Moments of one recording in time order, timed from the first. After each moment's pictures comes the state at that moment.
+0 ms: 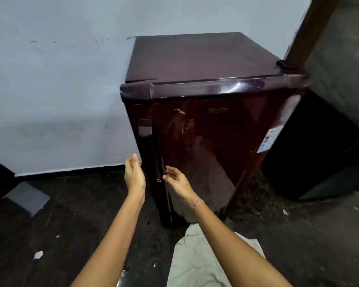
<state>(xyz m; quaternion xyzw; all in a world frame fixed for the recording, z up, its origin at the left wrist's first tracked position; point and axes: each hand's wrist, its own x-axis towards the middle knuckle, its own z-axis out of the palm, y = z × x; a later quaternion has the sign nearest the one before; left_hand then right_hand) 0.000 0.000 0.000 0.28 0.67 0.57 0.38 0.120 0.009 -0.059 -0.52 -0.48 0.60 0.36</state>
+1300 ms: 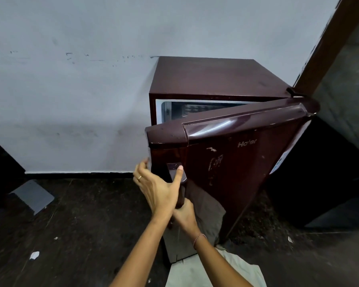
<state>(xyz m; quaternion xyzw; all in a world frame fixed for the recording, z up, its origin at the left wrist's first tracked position) 0.043 -0.062 0.045 0.42 0.71 0.54 0.14 0.113 -0.064 -0.057 -0.51 -0.54 0.52 0.43</state>
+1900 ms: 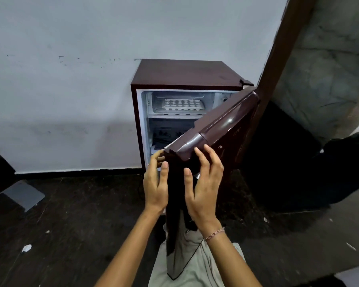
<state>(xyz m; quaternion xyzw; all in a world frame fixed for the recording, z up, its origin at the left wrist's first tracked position) 0.102 -0.204 0.059 0.56 0.48 0.63 0.25 0.210 -0.223 0.069 -0.51 -0.64 0.03 0.58</state>
